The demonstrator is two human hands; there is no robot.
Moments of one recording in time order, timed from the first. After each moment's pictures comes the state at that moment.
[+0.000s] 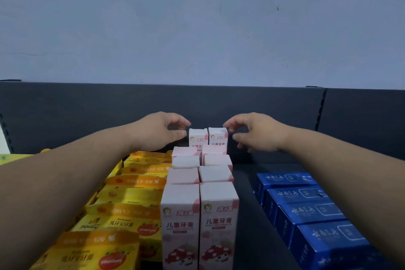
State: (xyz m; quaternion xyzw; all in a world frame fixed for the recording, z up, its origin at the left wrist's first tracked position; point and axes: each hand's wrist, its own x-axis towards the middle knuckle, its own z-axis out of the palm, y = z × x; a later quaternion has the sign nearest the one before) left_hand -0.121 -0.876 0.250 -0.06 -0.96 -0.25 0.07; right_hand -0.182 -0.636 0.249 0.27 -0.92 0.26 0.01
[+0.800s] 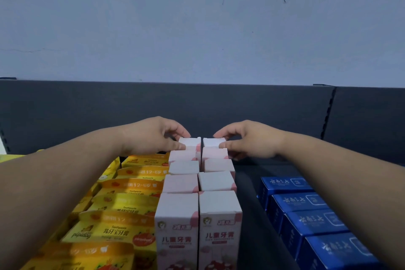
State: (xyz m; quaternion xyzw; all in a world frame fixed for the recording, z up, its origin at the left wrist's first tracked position) left_hand -0.133 -0.889 0.246 -0.08 -0.95 -0.29 -0.02; right_hand -0.194 -0.648 0.236 0.30 -0.88 0.36 -0.10
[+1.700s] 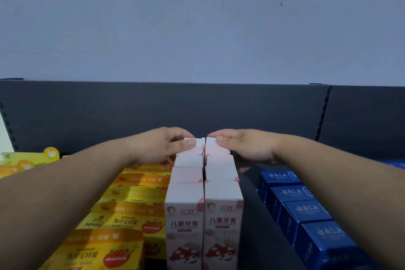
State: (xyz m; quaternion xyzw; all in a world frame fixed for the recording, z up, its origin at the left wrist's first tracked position) left_hand -0.111 -0.878 0.231 -0.07 -0.95 -0.32 -0.03; right_hand -0.175 -0.654 0.227 0.26 -0.87 0.37 -0.20
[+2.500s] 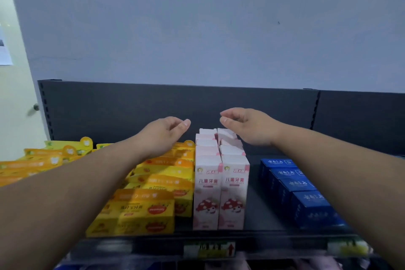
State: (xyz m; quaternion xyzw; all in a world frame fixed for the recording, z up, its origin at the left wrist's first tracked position) left_hand -0.034 -0.887 0.233 0.00 -0.94 -0.32 0.15; right_hand -0.096 -0.670 0.257 0.26 -0.92 0.28 0.05
